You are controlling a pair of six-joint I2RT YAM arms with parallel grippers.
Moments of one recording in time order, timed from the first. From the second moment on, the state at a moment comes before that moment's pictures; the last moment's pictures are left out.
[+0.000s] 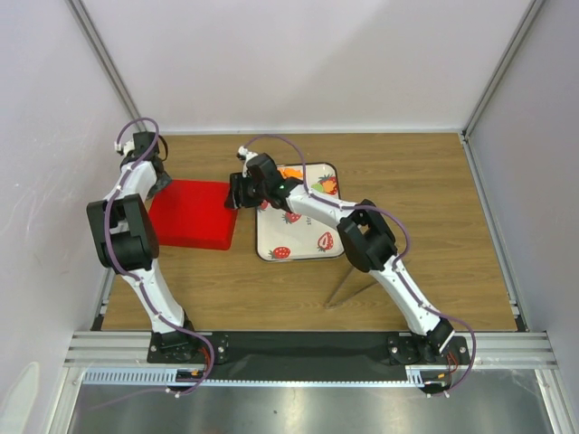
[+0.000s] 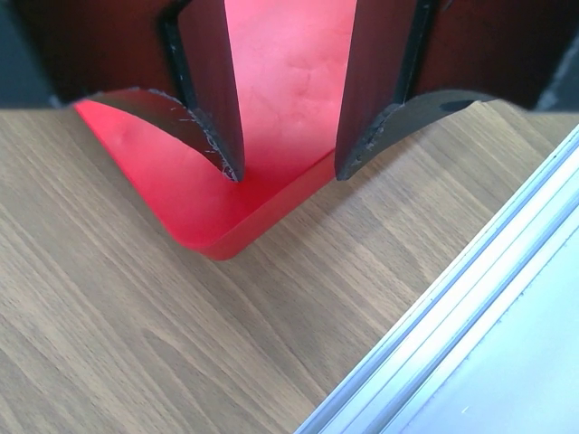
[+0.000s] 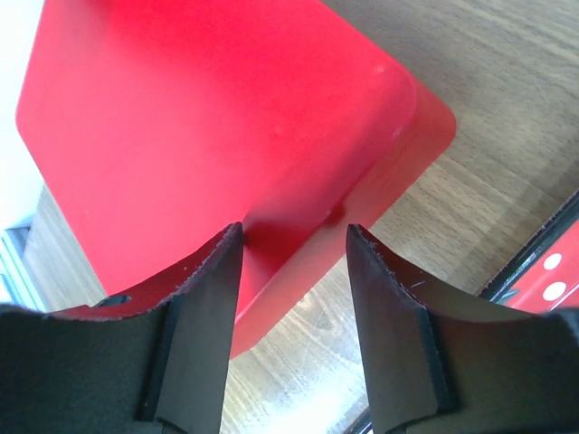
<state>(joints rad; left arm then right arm) 0.21 1.95 1.50 -0.54 -0.37 -0.47 0.82 2.52 2.15 -0.19 -0.24 0.53</state>
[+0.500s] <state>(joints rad) 0.21 1.96 1.51 -0.54 -0.38 -0.46 0.75 2.53 2.22 -0.18 -0.21 0.60</state>
